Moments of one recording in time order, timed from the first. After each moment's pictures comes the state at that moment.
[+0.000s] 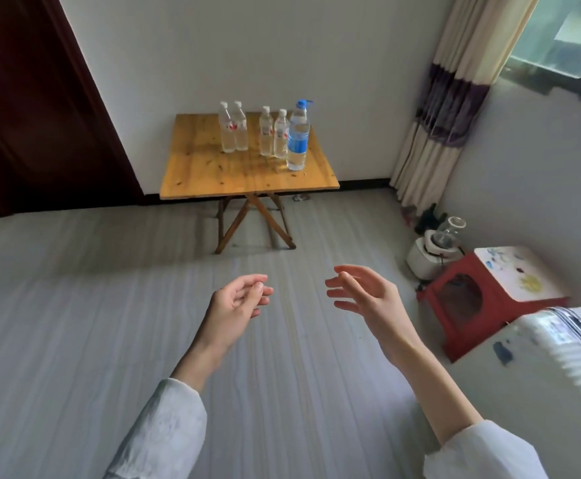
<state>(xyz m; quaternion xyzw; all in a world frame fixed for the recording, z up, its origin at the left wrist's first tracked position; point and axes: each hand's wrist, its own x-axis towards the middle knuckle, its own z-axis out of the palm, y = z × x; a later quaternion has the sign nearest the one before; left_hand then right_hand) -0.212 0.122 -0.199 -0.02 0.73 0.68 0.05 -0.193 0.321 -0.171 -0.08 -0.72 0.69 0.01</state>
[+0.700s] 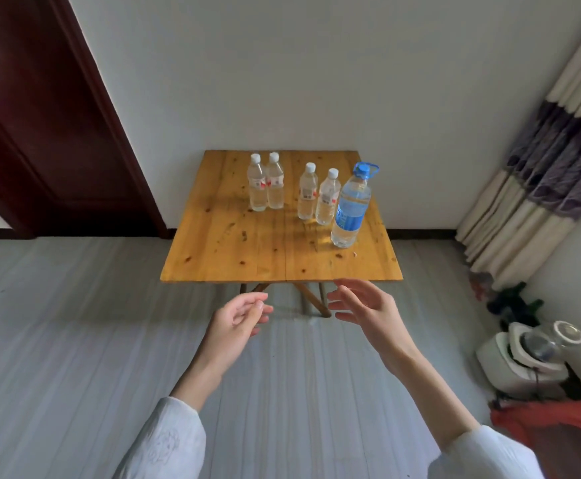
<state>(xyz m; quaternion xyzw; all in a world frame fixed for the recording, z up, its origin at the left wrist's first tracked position) -0.639 0.102 -0.204 -0.09 0.75 0.66 0.03 -0.665 0.305 -0.188 -0.01 -0.74 0.67 -0.05</state>
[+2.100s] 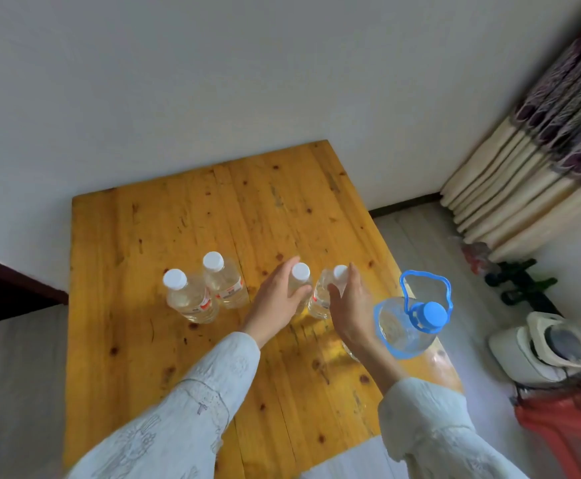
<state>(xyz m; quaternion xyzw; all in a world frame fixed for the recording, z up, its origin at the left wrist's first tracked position) -1.253 0.142 -0.328 0.11 0.87 0.46 0.15 -1.206 0.269 -0.328 -0.26 -0.87 0.41 0.02</state>
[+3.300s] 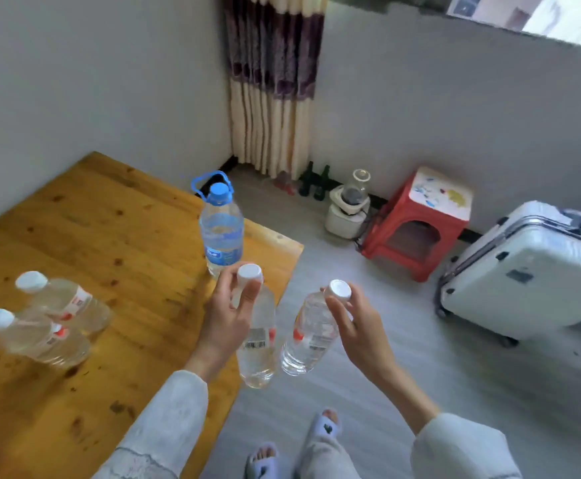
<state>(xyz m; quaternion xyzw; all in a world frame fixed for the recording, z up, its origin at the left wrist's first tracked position) -1.054 0.130 -0.269 0.36 0.67 0.58 0.28 -0.878 0.219 -0.266 -0.43 -0.73 0.45 0.27</state>
